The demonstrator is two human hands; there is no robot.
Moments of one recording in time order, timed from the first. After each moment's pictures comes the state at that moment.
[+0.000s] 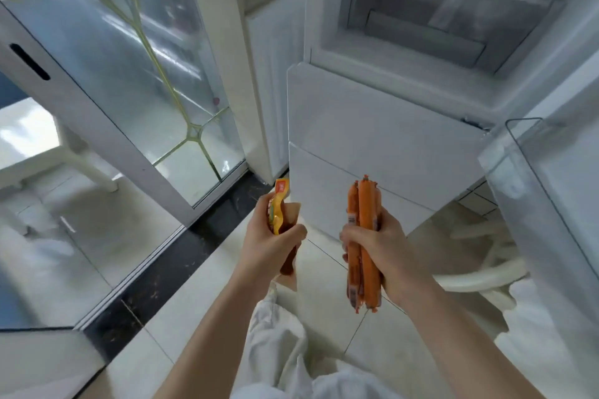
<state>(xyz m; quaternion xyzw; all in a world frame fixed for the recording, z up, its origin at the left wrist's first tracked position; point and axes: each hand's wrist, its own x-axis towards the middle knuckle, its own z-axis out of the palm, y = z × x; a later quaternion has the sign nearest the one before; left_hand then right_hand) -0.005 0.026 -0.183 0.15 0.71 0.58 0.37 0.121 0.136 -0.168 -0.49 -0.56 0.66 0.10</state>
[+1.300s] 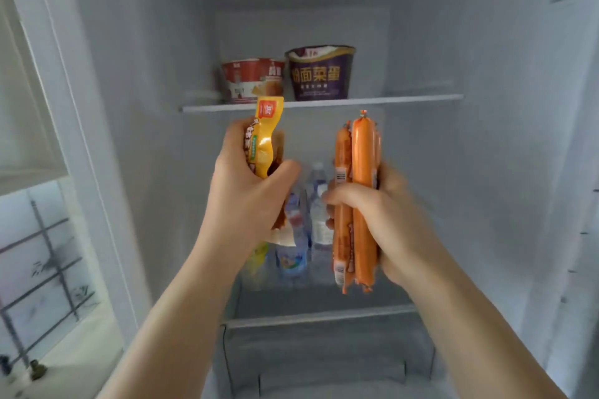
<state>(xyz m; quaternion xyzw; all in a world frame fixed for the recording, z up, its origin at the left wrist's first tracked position) -0.182 0.484 0.163 0.59 0.44 0.66 0.12 -0.034 0.495 0.148 -0.32 -0.61 0.43 0.58</state>
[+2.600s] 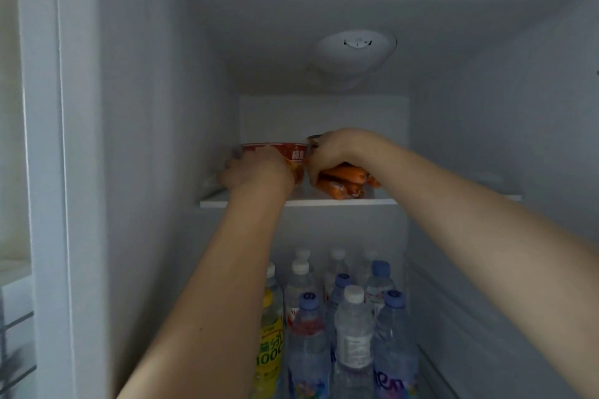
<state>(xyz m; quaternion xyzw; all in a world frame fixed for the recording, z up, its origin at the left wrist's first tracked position) -0.233 0.653 0.291 0.53 0.78 0.31 -0.11 -0.119 0.652 0.339 -0.60 -0.80 0.02 0.09</state>
